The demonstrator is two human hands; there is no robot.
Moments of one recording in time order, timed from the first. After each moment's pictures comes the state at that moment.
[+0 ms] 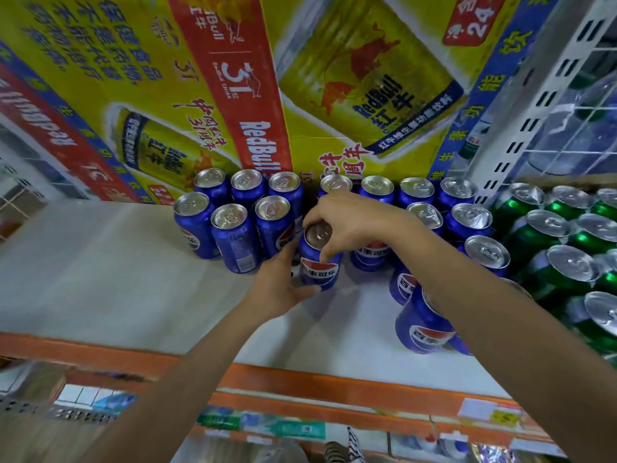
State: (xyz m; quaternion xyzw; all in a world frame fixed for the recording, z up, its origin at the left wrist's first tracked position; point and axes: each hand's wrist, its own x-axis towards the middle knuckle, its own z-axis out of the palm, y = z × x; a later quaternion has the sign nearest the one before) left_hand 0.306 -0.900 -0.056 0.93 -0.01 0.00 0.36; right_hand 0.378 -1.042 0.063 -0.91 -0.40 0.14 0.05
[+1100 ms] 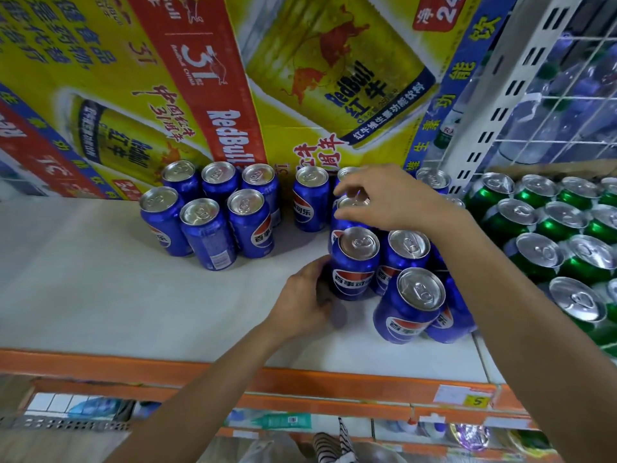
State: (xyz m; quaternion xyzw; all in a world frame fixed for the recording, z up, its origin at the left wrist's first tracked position) left_hand 0.293 -0.965 -0.075 0.90 -0.09 -0.02 0.42; right_hand 0.381 -1.111 0.074 -0.95 -0.29 0.06 0.13
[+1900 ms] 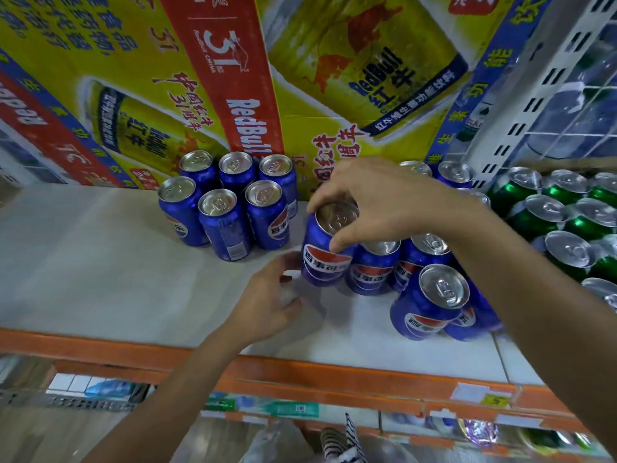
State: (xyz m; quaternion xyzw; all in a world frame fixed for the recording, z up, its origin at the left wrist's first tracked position) left_hand 0.271 -0.898 -0.073 0.89 -0.09 0.04 0.45; right_hand 0.344 -1.072 0.110 -0.91 -0.39 0.09 0.09
